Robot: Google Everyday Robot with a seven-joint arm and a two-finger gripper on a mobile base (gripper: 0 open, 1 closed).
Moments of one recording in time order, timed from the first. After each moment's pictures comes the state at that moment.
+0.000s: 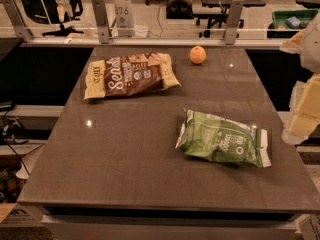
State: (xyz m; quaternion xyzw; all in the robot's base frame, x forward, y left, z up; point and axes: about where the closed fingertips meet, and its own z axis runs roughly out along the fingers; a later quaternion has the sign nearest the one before) arm 0.438 -0.216 0.976 -0.60 0.78 -0.03 0.16
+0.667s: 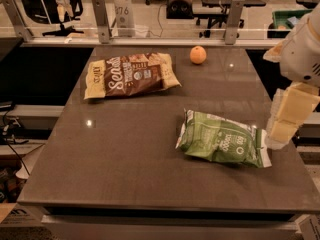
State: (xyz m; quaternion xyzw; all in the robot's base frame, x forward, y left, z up) arm 0.442 -0.196 0.957 -0.61 0.78 -0.02 0.15
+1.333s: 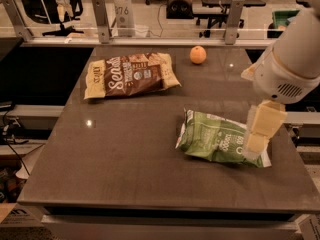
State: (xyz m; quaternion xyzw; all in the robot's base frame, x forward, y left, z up) arm 0.454 -0.172 0.908 -0.62 0.77 0.02 0.14
